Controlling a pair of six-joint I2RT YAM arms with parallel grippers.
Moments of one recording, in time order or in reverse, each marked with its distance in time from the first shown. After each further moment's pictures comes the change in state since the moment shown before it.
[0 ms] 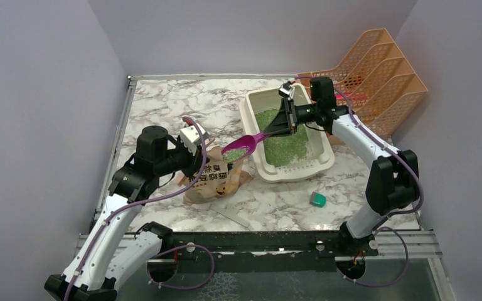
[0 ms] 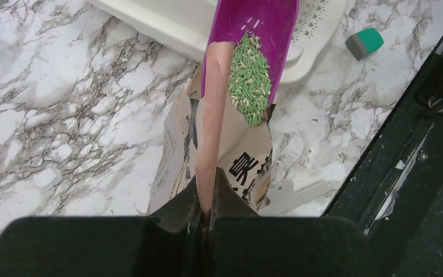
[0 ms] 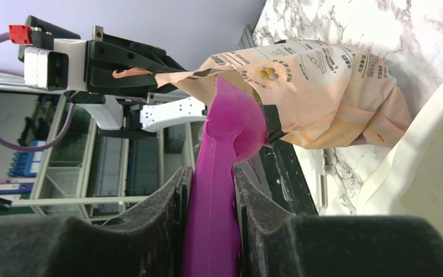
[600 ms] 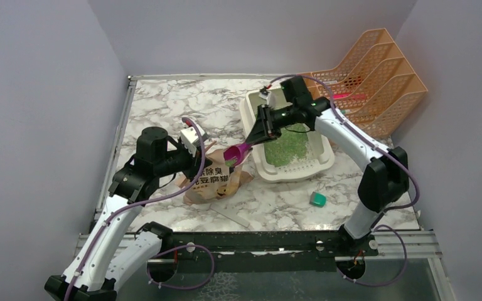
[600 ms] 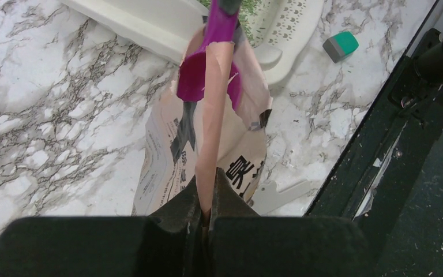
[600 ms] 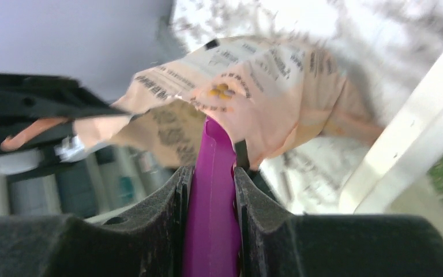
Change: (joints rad) left arm 0.000 -0.022 -0.022 0.016 0.060 -0.041; right arm 0.177 0.030 0.159 -0.364 0.341 -0.169
